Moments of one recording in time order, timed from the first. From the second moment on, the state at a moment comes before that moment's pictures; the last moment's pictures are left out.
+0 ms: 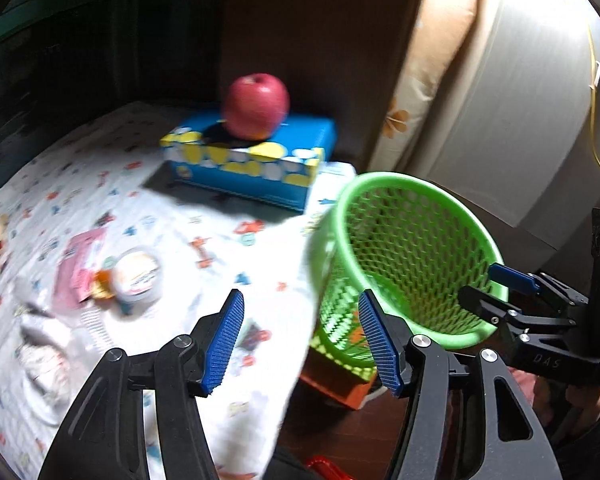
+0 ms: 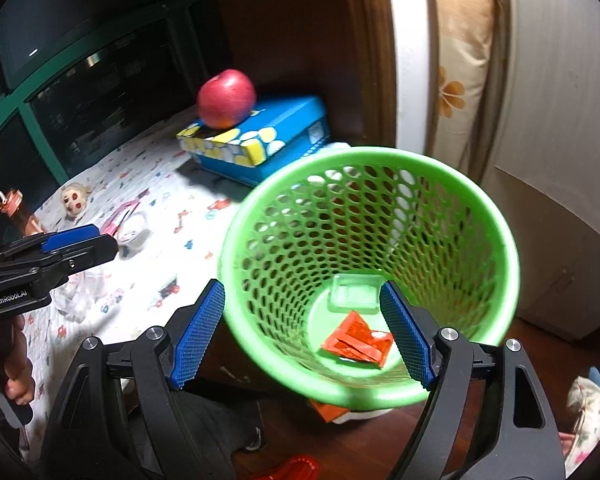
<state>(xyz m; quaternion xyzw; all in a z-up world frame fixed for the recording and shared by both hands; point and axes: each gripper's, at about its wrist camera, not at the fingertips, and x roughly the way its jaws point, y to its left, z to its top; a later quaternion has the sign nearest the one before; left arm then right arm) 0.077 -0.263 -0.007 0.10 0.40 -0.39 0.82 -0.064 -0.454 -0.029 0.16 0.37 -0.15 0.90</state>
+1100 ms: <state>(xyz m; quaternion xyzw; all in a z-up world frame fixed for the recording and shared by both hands) 0.197 -0.055 -0.075 -0.03 0.50 -0.17 0.85 0.026 -0.303 -0.030 0.10 0.40 0.01 0.91</state>
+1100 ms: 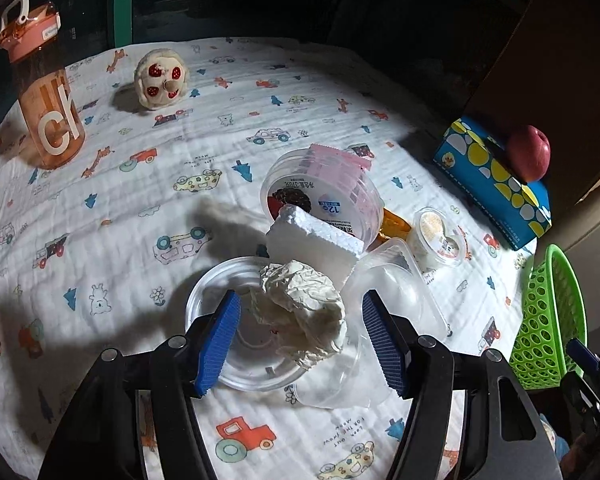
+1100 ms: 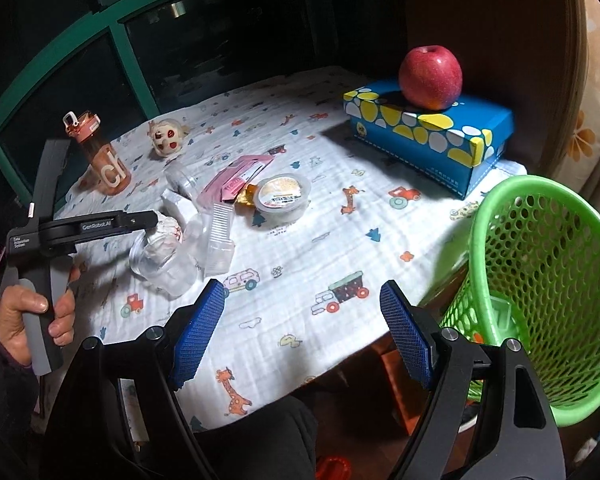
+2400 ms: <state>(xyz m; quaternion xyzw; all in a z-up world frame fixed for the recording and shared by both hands) 0.183 0.028 -0.027 -0.08 0.44 -0.16 0.88 0.122 -0.147 -0.085 -0.06 0.45 0.20 0.87</state>
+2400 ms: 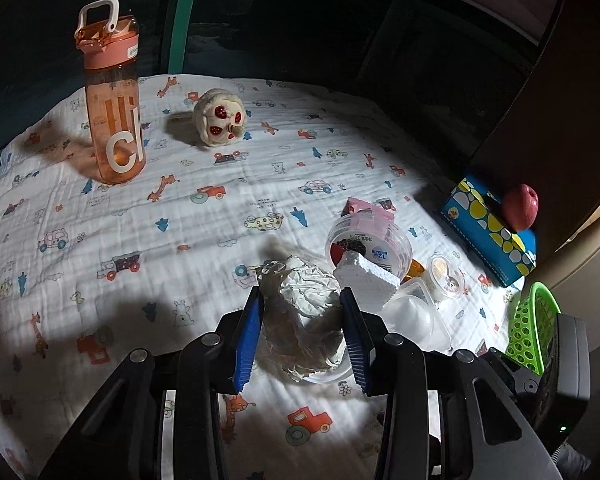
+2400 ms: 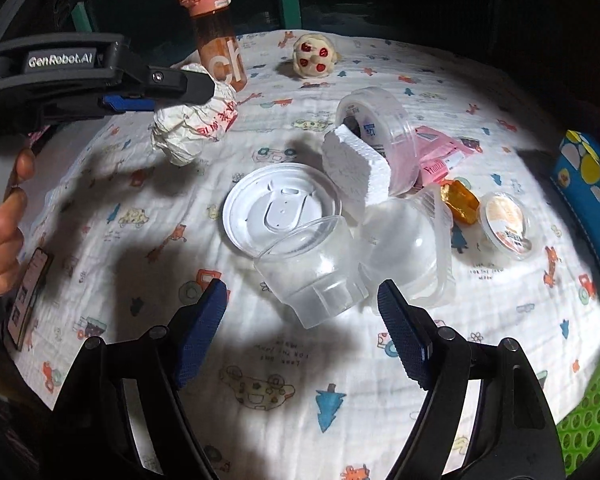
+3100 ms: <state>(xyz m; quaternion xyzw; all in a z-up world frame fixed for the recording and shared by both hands) 0.175 0.023 -0.025 -0.08 0.44 -0.17 0.88 0.118 -0.144 -0.095 -0.09 0.45 0.17 0.87</state>
